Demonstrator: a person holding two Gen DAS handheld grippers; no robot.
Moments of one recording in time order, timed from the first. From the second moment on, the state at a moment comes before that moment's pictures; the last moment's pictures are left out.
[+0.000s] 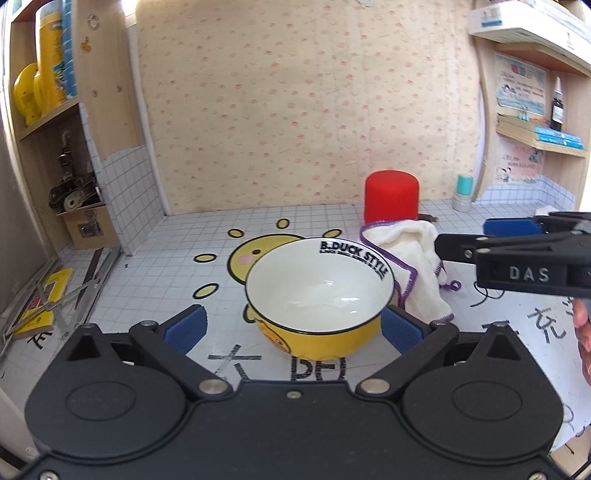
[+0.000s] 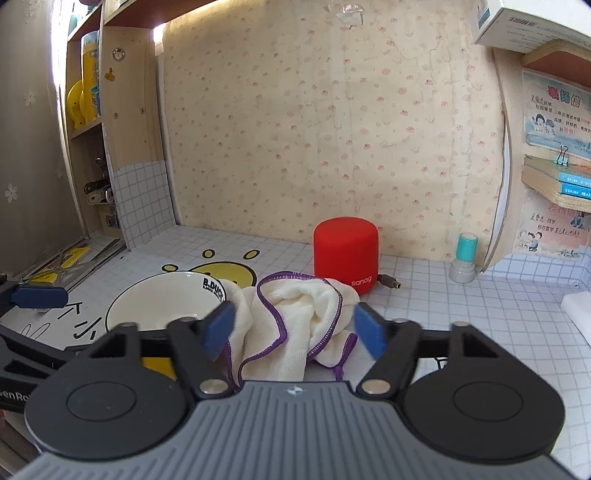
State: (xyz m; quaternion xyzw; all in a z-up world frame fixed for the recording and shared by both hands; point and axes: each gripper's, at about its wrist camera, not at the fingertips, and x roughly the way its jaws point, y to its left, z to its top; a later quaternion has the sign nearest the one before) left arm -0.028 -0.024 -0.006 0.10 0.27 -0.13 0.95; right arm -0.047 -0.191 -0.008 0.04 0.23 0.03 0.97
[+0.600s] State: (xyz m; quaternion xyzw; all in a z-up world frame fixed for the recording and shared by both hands) left arm -0.044 -0.037 -0.009 0.14 0.25 -0.16 0.94; right arm -0.051 -0.186 -0.009 0.02 0.22 0.01 0.97
